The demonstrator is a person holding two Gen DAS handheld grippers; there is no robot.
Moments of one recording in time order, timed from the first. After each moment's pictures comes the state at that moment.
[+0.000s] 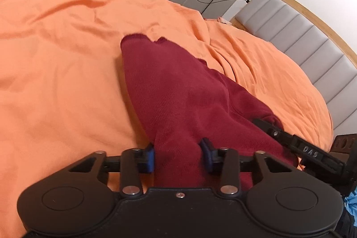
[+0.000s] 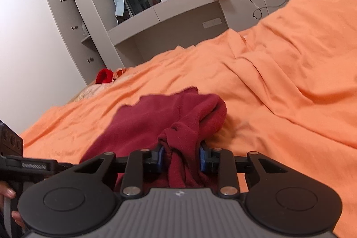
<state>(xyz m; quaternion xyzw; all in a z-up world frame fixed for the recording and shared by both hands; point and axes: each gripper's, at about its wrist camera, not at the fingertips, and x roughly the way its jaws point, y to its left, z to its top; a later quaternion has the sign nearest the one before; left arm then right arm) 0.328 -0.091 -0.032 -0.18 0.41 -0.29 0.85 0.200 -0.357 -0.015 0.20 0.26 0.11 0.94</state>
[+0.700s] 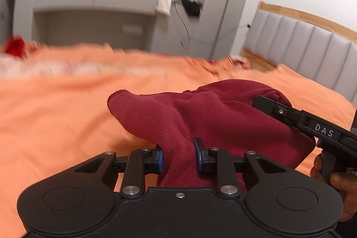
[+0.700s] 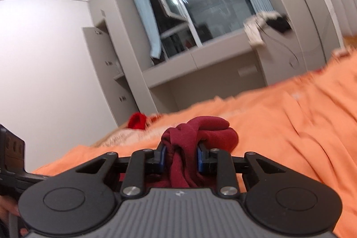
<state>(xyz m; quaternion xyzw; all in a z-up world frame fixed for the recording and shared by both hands) 0.357 -0.070 0.077 -0.03 0.26 -0.22 0.94 0.267 -0.296 0.061 0.18 0.11 0.17 0.96</state>
